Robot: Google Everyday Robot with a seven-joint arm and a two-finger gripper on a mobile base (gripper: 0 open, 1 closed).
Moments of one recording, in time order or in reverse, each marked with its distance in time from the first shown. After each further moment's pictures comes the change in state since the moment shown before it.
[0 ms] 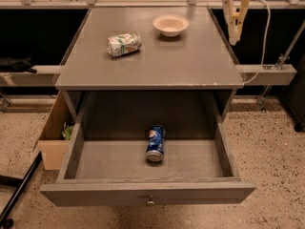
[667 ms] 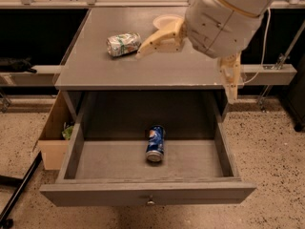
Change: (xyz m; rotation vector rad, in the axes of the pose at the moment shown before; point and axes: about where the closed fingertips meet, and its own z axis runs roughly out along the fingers) arm -0.049 0.064 0.074 -0.116 -0.247 0.082
